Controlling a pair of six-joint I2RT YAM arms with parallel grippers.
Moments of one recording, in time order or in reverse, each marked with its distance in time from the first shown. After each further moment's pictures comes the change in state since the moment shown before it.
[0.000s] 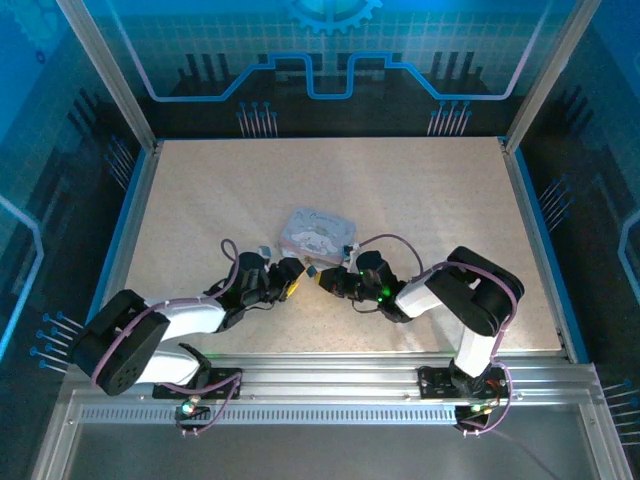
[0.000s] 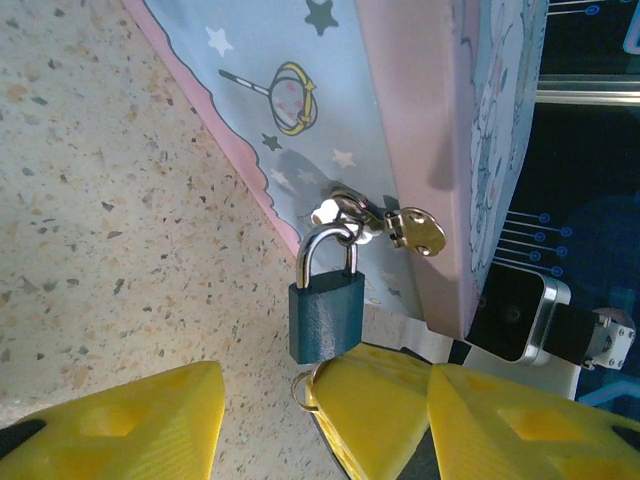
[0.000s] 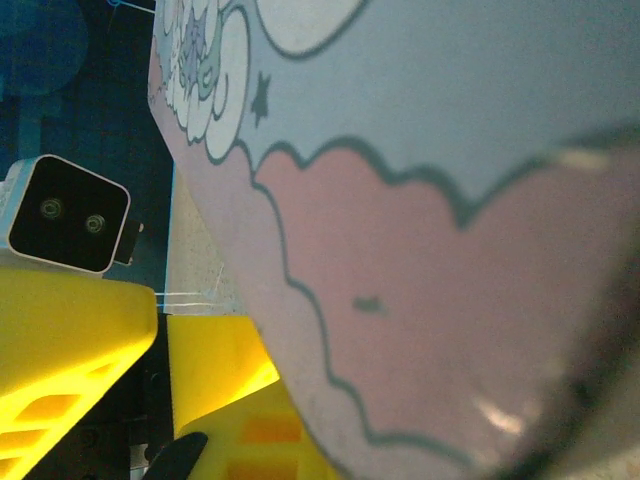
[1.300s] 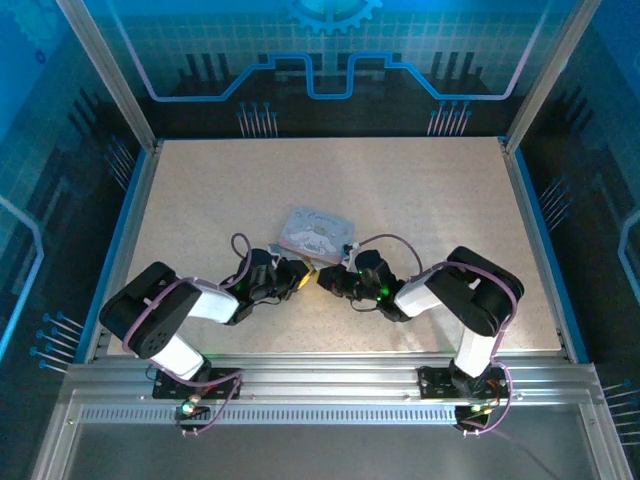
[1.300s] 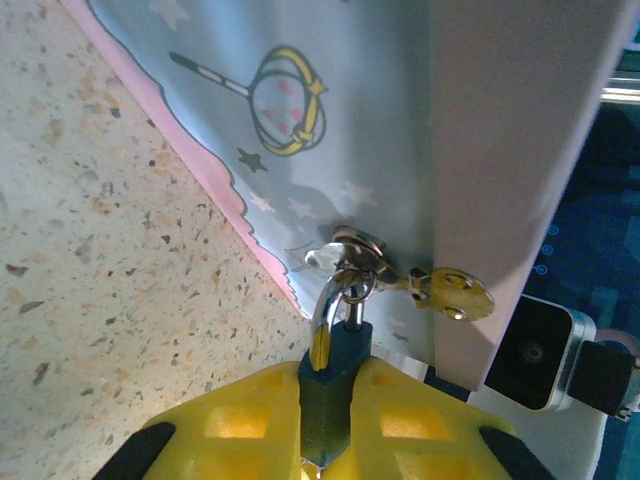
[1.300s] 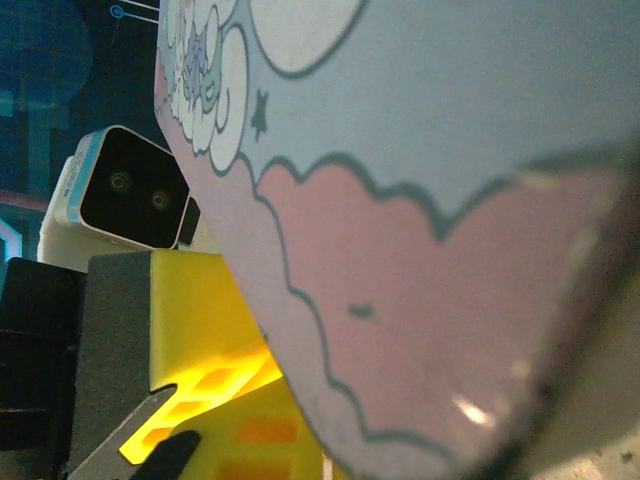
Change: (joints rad) left arm 0.004 0.212 0.042 0.203 0.053 -0.047; right arm 0.005 0.000 0.013 -0.007 0.004 0.040
